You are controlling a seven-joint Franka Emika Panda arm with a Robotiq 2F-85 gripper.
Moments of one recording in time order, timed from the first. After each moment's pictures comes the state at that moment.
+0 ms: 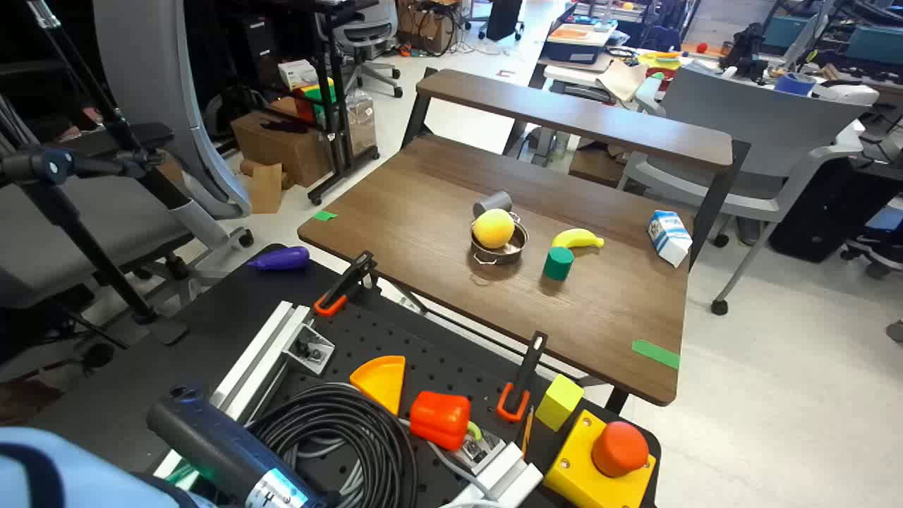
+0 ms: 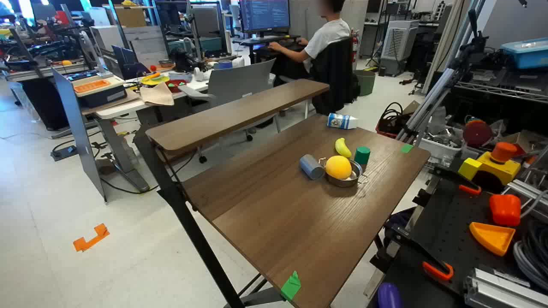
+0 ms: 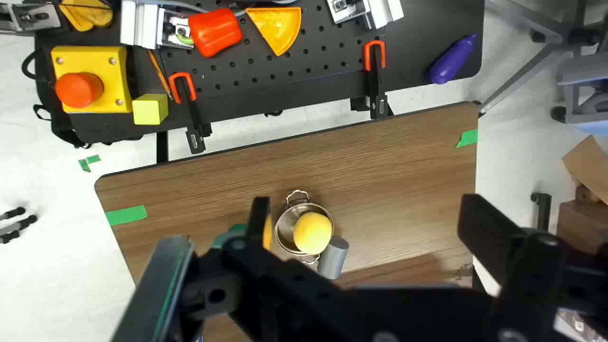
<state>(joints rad) -0.01 -0.84 -0.07 -2.68 0.09 1.87 0.00</state>
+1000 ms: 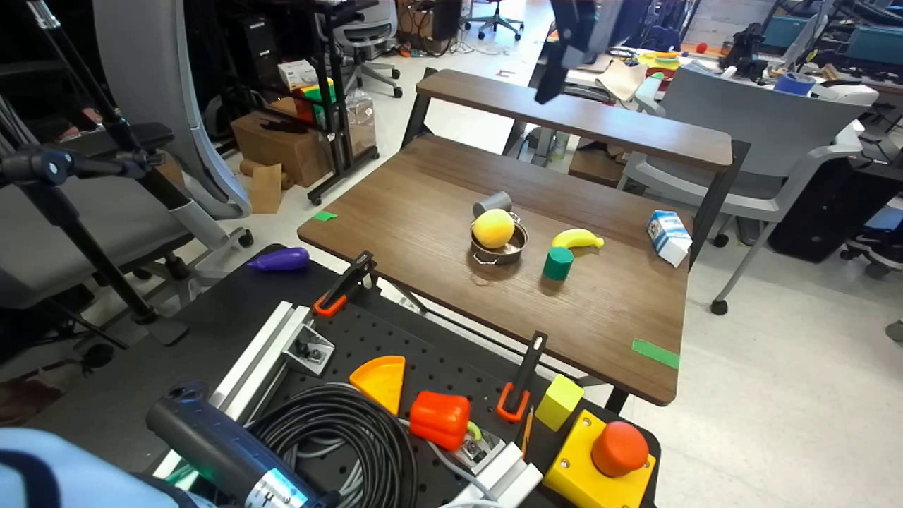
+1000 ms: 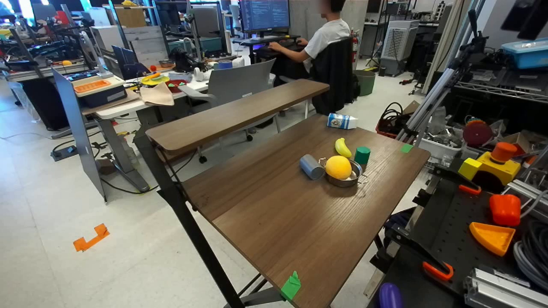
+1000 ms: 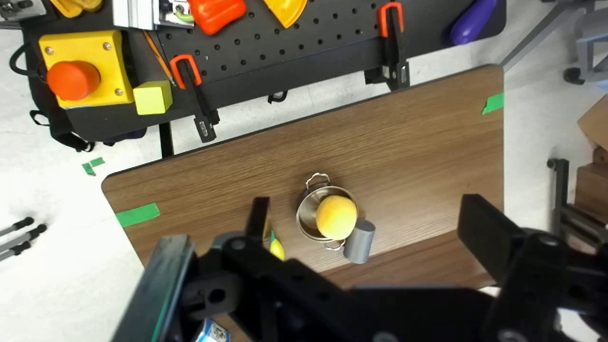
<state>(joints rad) -0.05 -0.74 -0.13 -2.72 0.09 2.04 0.00</state>
